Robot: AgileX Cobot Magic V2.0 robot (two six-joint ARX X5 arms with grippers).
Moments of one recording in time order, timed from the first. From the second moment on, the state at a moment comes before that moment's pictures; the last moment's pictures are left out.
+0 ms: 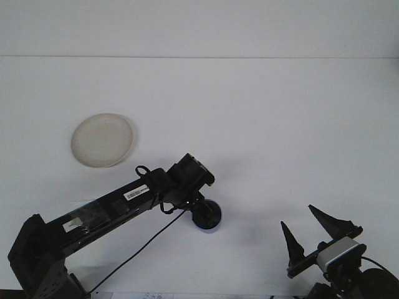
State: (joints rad) left arm -0.82 1.70 1.29 -0.60 0.27 -0.02; right arm 0.81 0.13 0.64 -0.66 0.29 0.04
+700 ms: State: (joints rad) left arm -0.71 1.69 1.61 -0.95 0.13 0.05; right arm 0.81 0.13 0.64 -0.67 0.31 0.04
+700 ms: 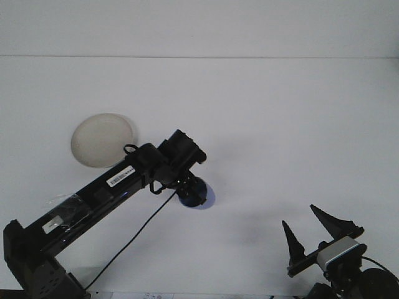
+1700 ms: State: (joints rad) left arm 0.05 1.83 1.73 -0.90 -0.13 0.06; right arm 0.81 0.13 0.64 -0.66 0.31 0.04
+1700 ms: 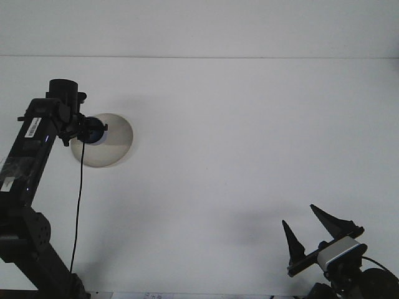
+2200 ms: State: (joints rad) left arm 0.04 1.93 1.73 -0.89 -0.12 0.04; right arm 0.81 0.13 0.64 -0.66 0.33 0.04
